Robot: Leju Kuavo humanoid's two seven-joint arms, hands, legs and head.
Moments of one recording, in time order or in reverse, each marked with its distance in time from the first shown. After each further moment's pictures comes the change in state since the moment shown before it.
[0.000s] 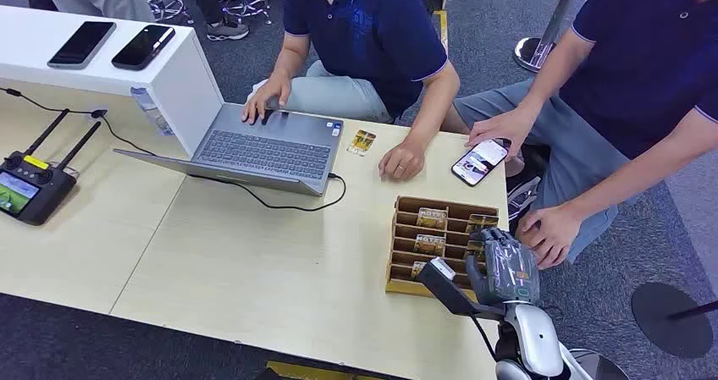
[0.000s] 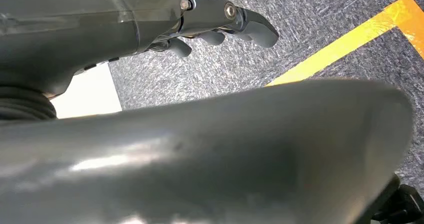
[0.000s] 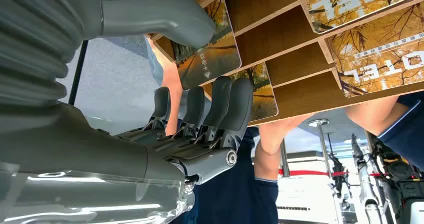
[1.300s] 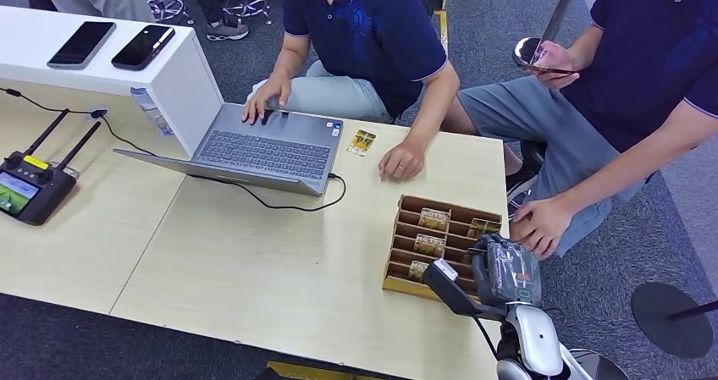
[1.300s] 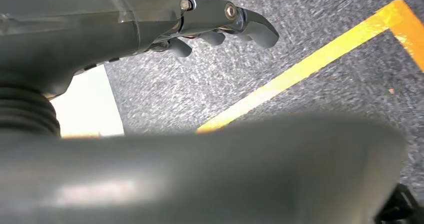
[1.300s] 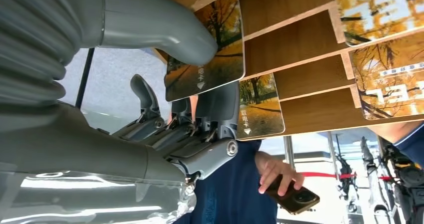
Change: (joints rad) left arm 0.000 0.000 0.000 0.000 -0.005 0.005 -0.021; right arm -0.004 0.004 -0.005 0.057 0.011 -0.025 0.003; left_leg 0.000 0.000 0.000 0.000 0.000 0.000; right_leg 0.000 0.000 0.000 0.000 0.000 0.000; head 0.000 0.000
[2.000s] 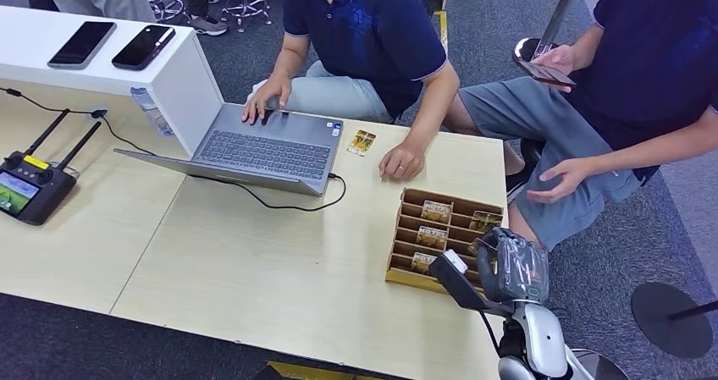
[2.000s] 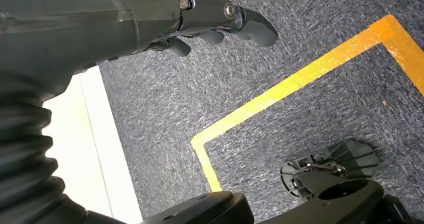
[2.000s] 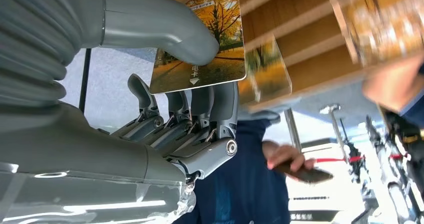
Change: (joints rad) left arm 0.000 -0.002 -0.002 0.000 -0.016 0.040 -0.004; right arm 0.009 0.007 -0.036 -0.042 -0.026 -0.082 -0.005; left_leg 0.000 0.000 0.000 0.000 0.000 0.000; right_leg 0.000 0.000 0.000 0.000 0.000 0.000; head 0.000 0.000
